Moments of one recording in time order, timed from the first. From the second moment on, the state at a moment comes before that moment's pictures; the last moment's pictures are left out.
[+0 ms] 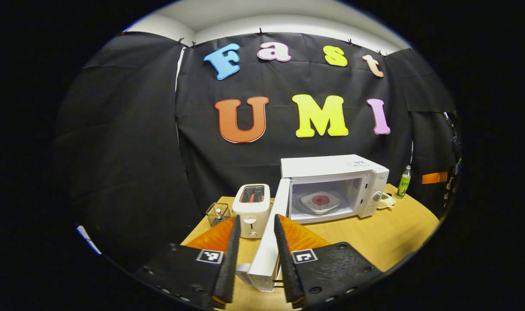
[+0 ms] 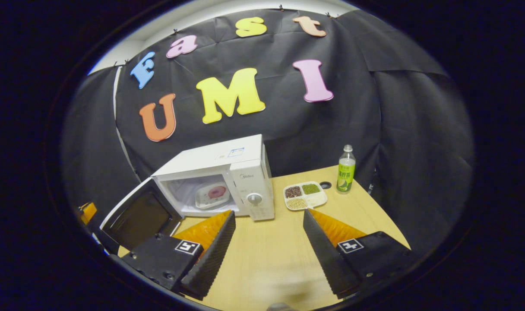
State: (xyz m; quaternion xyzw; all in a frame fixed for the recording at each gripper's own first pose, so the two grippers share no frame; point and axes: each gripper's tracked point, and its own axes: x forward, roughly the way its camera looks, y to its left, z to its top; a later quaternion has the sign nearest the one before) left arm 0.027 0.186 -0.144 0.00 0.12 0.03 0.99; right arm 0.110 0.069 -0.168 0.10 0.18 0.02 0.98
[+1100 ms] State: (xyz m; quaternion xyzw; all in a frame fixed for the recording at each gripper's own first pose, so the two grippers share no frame) left arm 0.007 0.198 -0.257 0.01 0.19 0.00 0.98; right arm 0.045 0.044 -0.157 0.14 0.20 -0.03 0.97
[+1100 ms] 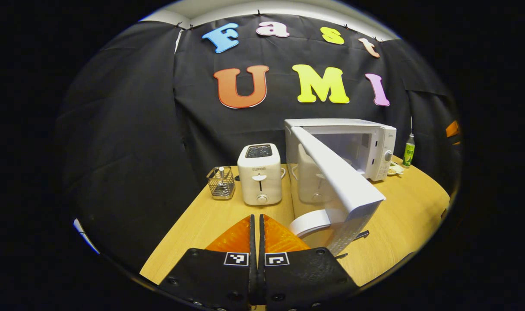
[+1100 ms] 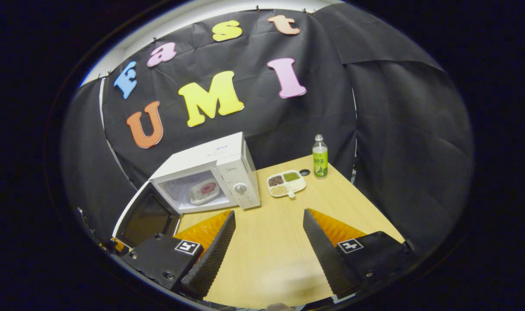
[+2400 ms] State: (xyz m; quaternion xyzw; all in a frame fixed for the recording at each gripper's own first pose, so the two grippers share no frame) left arm 0.107 -0.062 -0.248 -0.01 0.15 -0.19 0.97; right arm 0.074 -0.015 -0.126 0.12 0.20 -0.02 0.97
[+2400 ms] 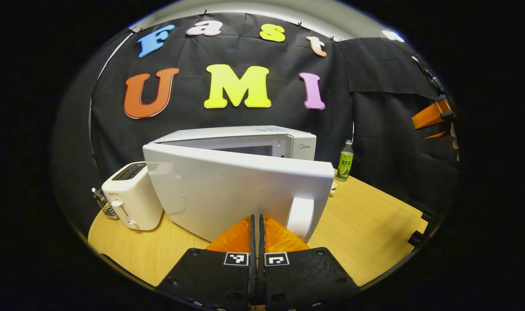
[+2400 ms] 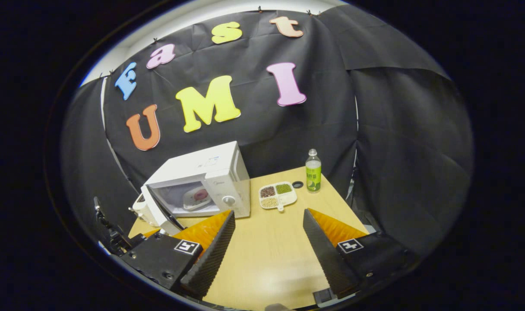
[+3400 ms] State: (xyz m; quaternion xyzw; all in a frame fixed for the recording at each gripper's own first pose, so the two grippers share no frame) left arm 0.239 -0.139 -0.245 0.00 0.14 -0.17 0.98; right arm 0.090 -0.065 -0.136 0.11 0.23 -0.02 0.97
